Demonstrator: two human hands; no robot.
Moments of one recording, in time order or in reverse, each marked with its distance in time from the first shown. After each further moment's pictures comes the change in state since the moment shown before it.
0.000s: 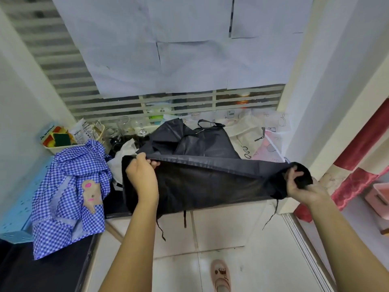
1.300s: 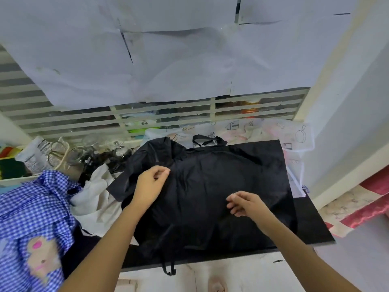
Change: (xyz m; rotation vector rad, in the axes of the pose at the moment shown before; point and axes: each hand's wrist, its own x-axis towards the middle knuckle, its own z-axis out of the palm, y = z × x) left_hand 0.166 -0.102 0.123 0.933 -0.628 0.233; right_hand 0.175 0.070 0.061 -1.603 -0.080 -0.188
